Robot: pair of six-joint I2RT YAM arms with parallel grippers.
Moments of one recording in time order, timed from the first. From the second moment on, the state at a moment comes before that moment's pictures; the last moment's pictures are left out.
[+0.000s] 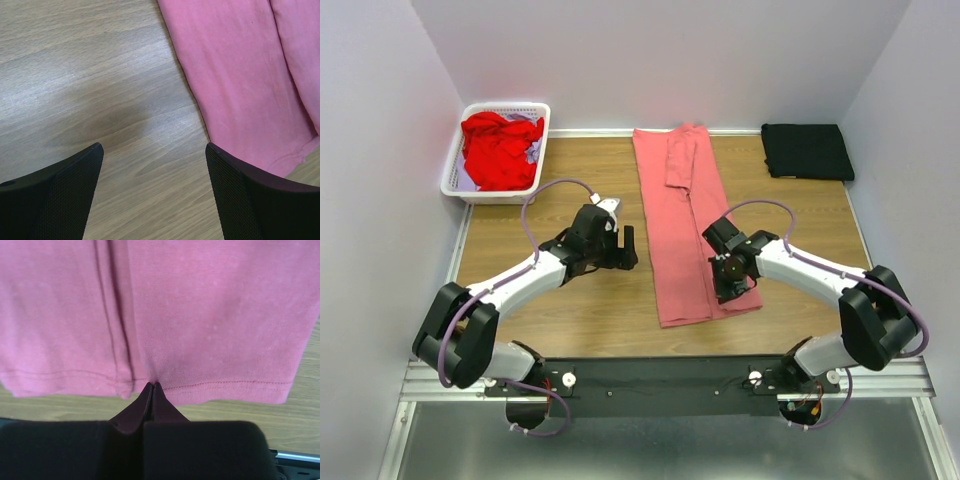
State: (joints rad) left arm -0.56 1.36 0.76 -0.16 0.10 -0.41; right arm 0.64 1.45 0.86 -0.78 0.04 0.53
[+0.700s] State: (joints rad) left arm -0.61 1.40 0.78 -0.23 0.13 -0.39; right arm 0.64 1.50 0.78 -0.64 -0.20 0.60
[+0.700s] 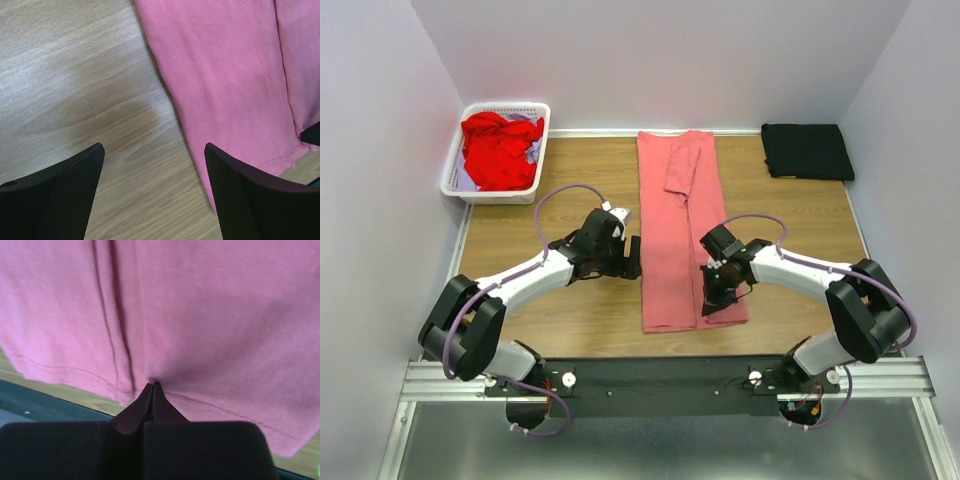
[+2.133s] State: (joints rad) left arm -0.77 1.81 0.94 -0.11 0.64 -0.32; right arm 0.71 1.60 0.82 -0.54 -0.32 0.69
